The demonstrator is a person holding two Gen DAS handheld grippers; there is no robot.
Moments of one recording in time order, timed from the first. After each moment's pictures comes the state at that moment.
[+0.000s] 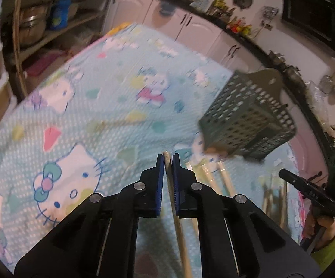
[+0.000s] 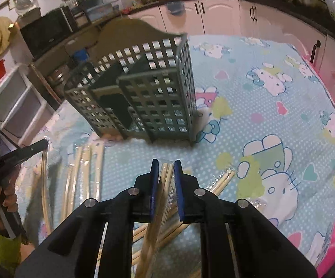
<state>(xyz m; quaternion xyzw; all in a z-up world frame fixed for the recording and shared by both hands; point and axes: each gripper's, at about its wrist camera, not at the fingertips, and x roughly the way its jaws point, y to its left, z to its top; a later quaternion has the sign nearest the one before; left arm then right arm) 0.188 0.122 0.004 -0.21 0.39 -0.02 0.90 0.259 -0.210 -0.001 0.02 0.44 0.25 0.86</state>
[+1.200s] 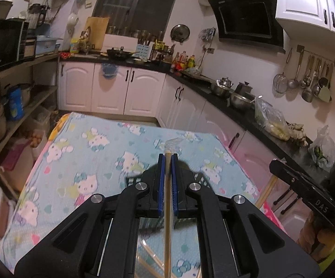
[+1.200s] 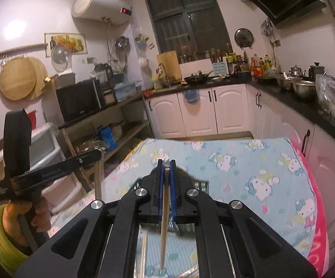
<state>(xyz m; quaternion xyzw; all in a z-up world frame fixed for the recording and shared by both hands) 0.227 0.024 0.158 -0.10 0.24 -0.11 0.96 0.224 -0.225 0.162 0.07 0.19 0.27 0.94</state>
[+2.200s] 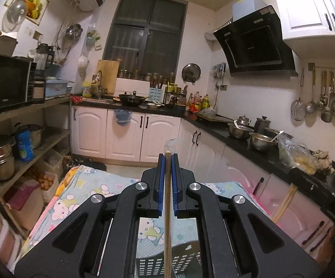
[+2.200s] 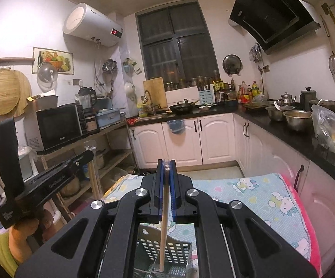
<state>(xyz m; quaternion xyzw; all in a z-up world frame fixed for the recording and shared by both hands) 0.294 0.014 0.182 -0.08 0.10 -0.04 0.99 0.297 -0.218 0.185 0.07 0.11 0.22 0.97</state>
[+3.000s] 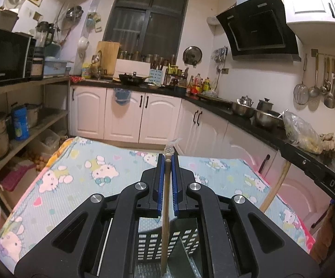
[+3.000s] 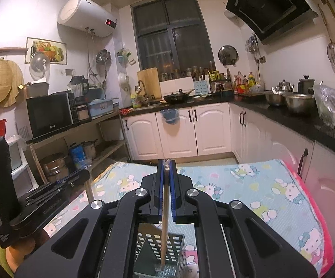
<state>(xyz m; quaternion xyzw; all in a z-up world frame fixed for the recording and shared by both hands) 0.307 0.018 0.108 -0.09 0.15 -0.05 0.98 0.330 -0.206 0.120 0.06 0.13 0.20 0.97</state>
